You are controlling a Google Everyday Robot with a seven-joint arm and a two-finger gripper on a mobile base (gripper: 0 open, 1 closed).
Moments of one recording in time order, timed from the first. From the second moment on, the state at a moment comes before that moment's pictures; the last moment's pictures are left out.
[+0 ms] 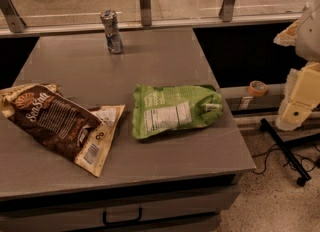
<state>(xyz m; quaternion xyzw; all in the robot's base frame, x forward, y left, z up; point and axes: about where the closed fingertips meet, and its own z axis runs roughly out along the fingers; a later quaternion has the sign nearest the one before) 0.438 -0.217 0.976 -0.60 0.78 -0.03 0.16</state>
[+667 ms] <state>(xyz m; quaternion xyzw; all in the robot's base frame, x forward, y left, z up) 0.433 -0.179 0.973 -0.61 0.77 0.00 0.18</state>
